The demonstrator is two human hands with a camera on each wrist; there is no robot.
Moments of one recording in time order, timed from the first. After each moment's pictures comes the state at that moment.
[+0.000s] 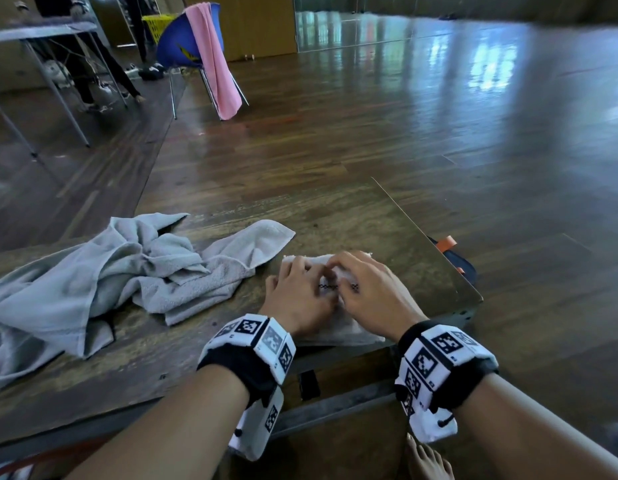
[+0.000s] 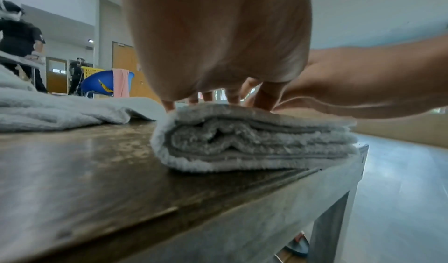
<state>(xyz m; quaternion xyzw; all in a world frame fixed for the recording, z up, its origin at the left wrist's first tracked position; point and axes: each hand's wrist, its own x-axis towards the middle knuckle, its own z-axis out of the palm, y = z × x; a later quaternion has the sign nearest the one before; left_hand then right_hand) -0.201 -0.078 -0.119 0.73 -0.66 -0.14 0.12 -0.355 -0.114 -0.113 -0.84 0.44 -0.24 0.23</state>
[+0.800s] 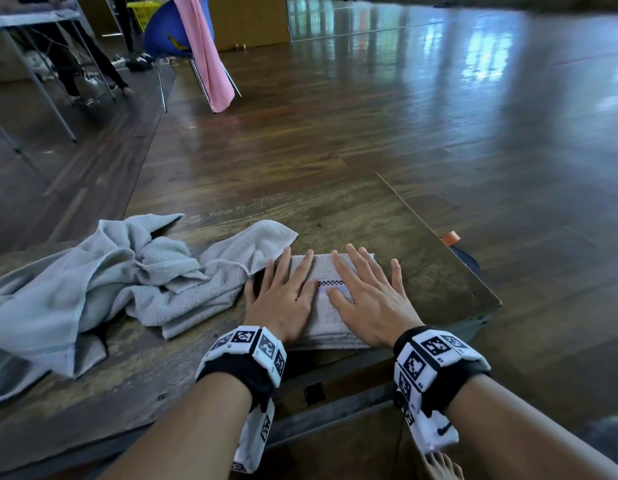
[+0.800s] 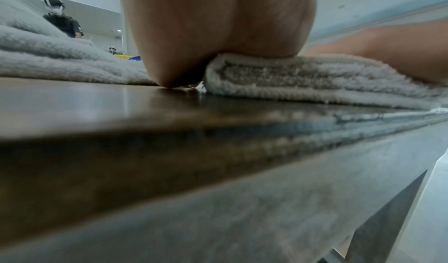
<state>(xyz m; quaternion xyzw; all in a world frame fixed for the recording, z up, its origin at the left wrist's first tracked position) -0.157 -0.093 -0.159 0.76 -0.61 -0.18 0.11 -0.332 -0.131 -0.149 -0.84 0.50 -0.09 0.18</state>
